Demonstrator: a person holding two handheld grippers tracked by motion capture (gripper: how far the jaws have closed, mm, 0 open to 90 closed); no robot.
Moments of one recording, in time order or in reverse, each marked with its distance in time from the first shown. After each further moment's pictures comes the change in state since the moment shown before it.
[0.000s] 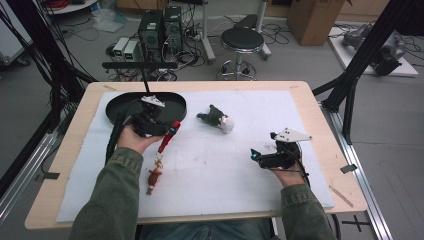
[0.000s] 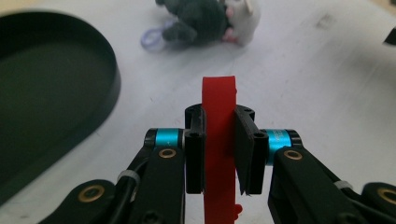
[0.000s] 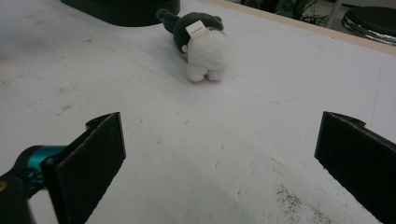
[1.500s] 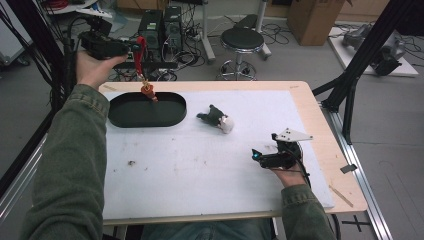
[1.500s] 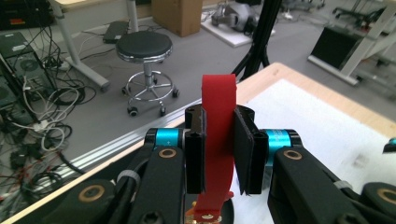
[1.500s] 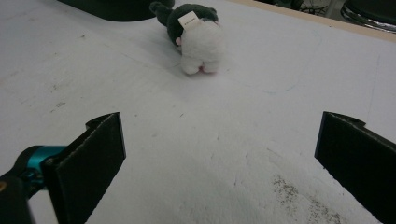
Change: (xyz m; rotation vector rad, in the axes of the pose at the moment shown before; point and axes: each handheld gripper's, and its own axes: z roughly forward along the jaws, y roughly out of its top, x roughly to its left) left arm 0.095 0.122 -0.115 -0.341 0.140 -0.006; right arm -0.004 -0.004 0.000 0.023 -0.005 0.030
